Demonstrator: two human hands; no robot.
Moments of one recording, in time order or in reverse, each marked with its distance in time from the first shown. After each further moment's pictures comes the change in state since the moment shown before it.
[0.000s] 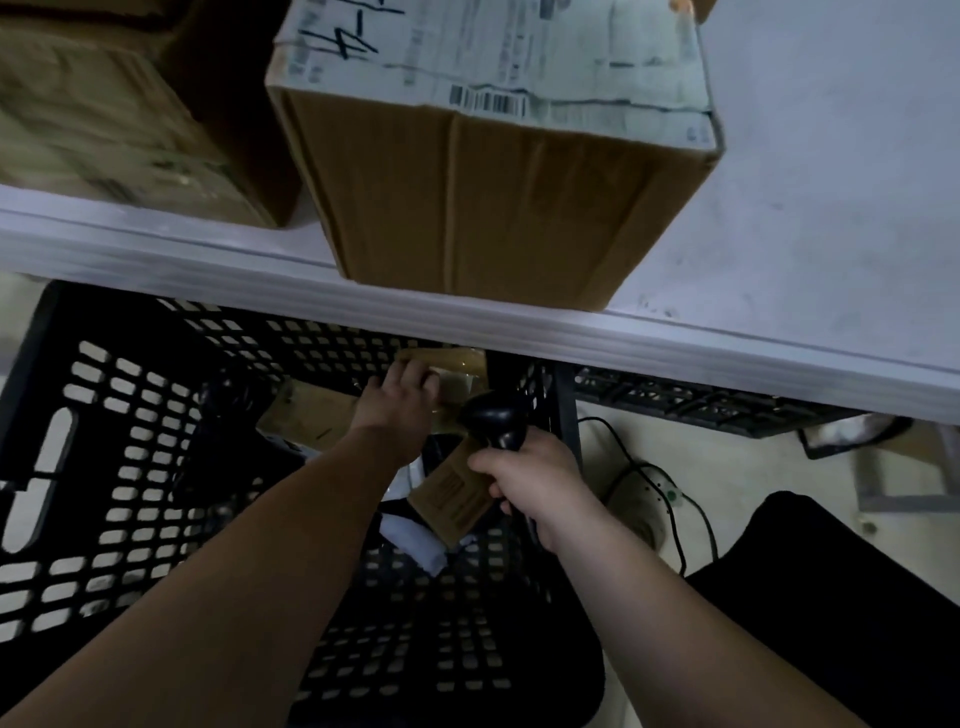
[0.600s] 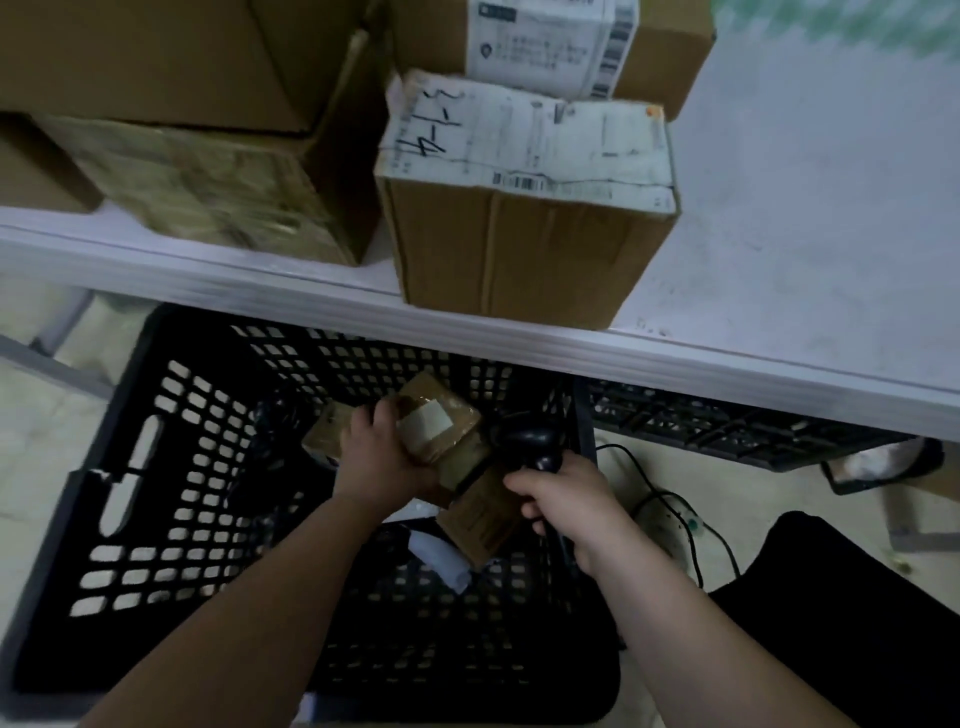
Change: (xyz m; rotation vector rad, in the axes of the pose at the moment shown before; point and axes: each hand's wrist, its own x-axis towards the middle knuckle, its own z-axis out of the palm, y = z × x) left_hand -0.074 -0.027 -0.004 -0.740 0.193 -0.346; right_hand -0.032 -0.001 -0.011 0.125 -0.021 -0.035
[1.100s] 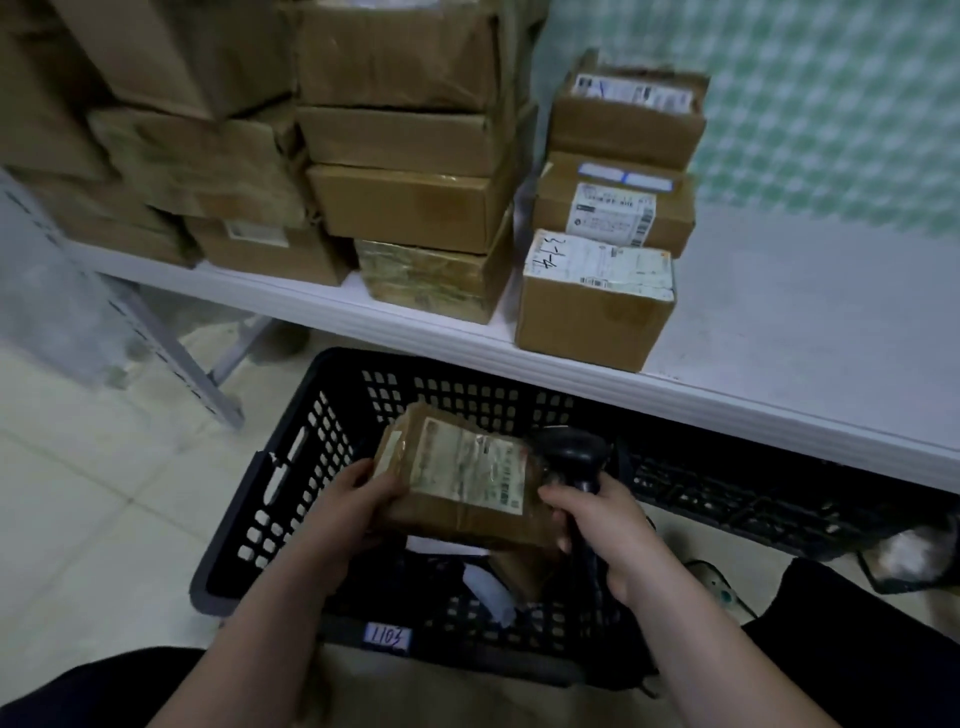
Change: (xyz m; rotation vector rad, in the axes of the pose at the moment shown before) left_hand -0.151 -0.036 -0.128 -0.993 -0.056 -0.304; right_hand -0.121 -0.022 0.016 0.150 -0.097 -0.205
